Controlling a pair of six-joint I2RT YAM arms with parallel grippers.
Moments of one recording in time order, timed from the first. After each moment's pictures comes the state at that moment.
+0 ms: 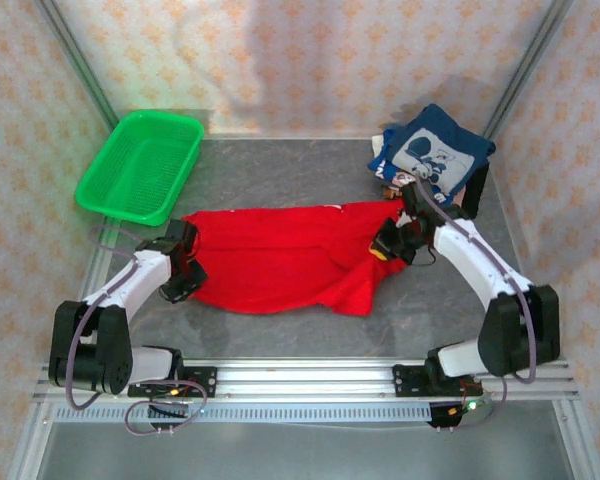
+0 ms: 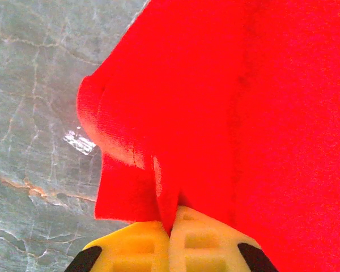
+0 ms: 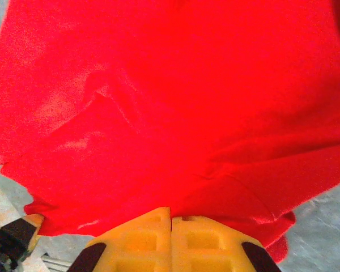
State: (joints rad) left arm -0.05 1.31 0.71 -0.83 -0.07 -0.76; right arm 0.23 1.42 1.07 -0.86 -0.42 0.81
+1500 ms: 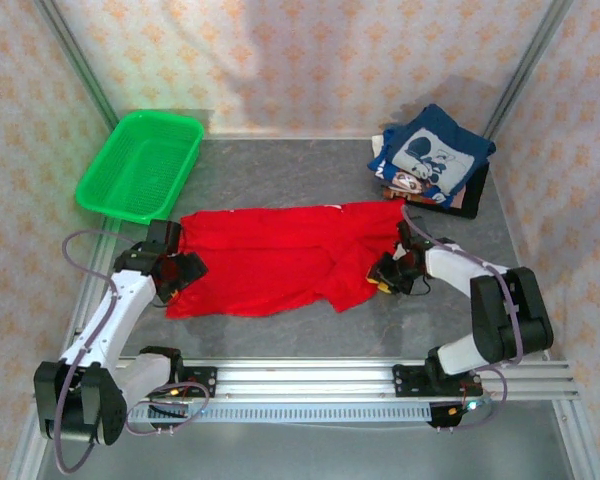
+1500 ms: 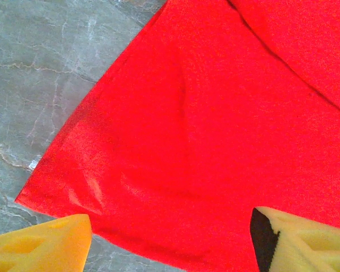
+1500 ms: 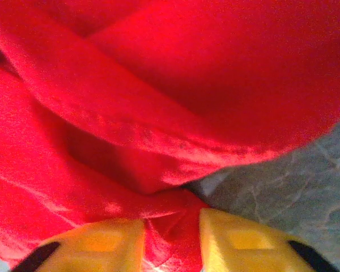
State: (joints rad) left arm -0.02 1.04 0.73 -0.91 -0.02 -0.74; right arm 0.21 1.46 0.70 -0.53 -0.41 0.70
